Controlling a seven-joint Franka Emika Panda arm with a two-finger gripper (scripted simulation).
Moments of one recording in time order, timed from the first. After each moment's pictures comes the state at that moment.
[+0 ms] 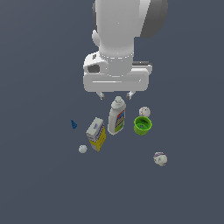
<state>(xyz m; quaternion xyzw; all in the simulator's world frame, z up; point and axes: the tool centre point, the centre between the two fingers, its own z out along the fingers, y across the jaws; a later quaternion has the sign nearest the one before) 0.004 0.013 0.318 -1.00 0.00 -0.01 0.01</state>
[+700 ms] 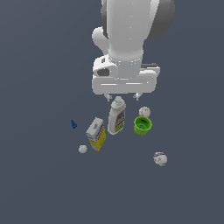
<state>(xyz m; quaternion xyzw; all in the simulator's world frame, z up) 0.004 0.039 0.310 -1.00 -0.01 0.00 0.02</state>
